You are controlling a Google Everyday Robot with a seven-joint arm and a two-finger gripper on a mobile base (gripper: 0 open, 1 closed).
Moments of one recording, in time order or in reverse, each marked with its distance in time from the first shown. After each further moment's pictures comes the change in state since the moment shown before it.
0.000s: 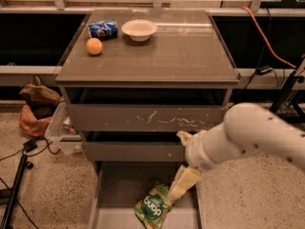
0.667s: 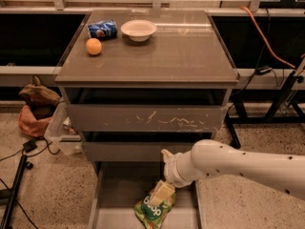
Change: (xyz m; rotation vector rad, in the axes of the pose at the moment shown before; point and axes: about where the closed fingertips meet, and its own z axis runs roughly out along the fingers) arm 0.032 -0.007 0.147 0.031 -0.034 0.053
